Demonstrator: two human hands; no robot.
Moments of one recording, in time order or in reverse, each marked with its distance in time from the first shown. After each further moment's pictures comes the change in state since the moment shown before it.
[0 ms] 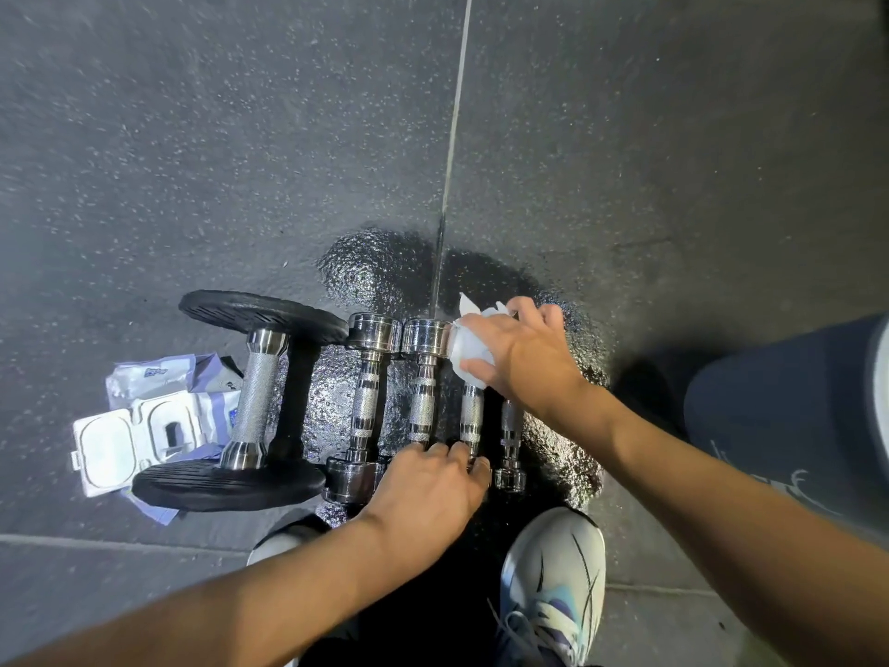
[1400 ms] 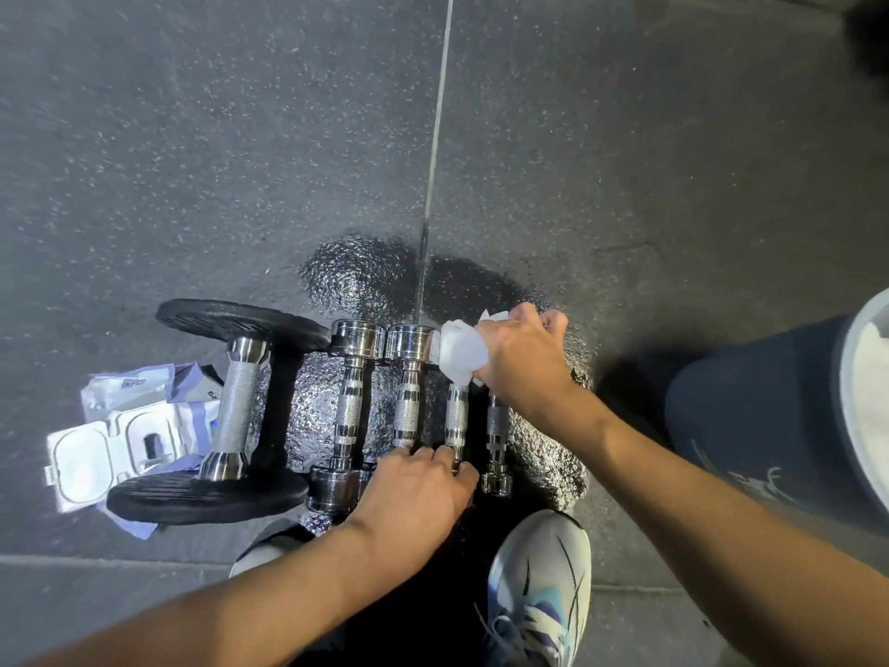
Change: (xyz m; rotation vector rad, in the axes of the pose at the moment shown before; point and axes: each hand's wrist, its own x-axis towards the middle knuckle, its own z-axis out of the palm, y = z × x) left_hand 0.002 0.001 0.000 -0.043 0.000 -0.033; right_hand -0.002 0.001 -0.004 -0.011 -0.018 0.179
